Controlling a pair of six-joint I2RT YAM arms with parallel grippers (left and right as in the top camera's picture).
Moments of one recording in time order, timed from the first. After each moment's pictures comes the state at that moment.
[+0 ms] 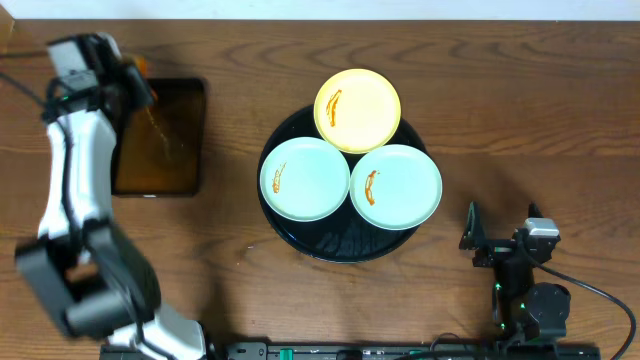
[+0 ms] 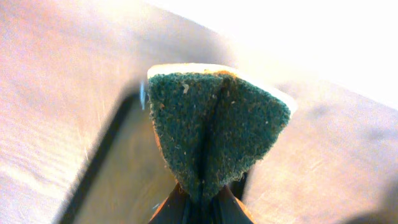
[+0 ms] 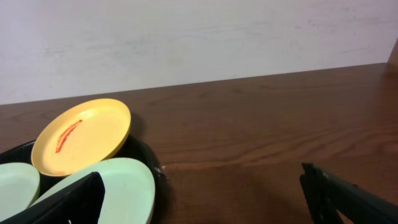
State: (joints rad) left arm 0.33 1.76 1.48 -0.49 0.17 -0.15; right arm 0.04 0.02 0.01 -0.07 0.04 0.12
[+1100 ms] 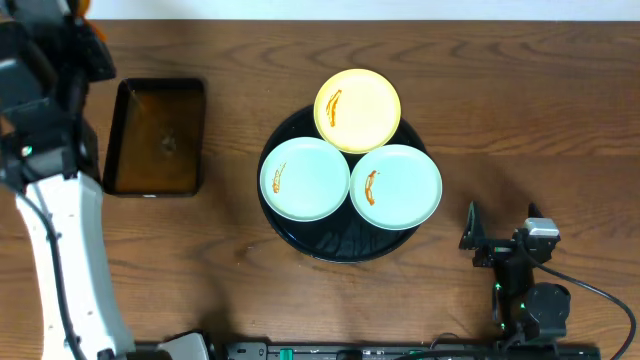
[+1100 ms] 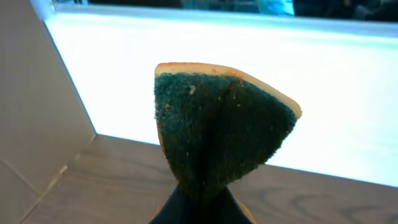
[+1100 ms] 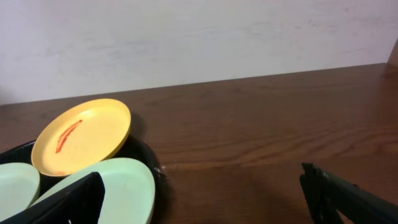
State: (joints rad) left arm 0.33 1.41 1.44 -0.28 0.14 0.01; right arm 0.04 0.02 0.01 -0.07 0.04 0.12
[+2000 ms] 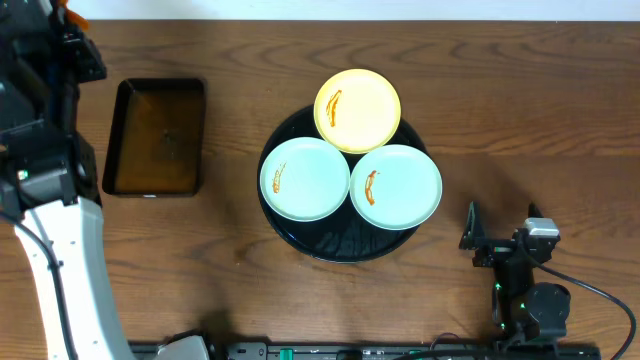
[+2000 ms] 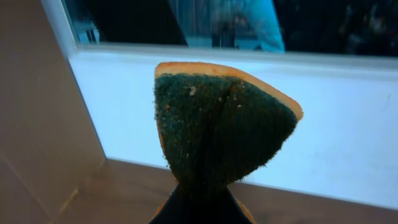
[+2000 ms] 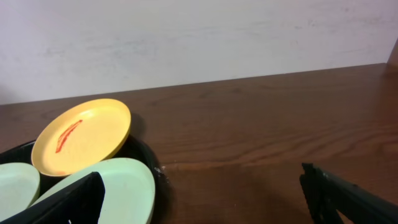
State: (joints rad) left arm 0.33 1.34 1.41 -0.23 0.13 0.02; right arm 0.04 0.02 0.01 -0.07 0.04 0.12
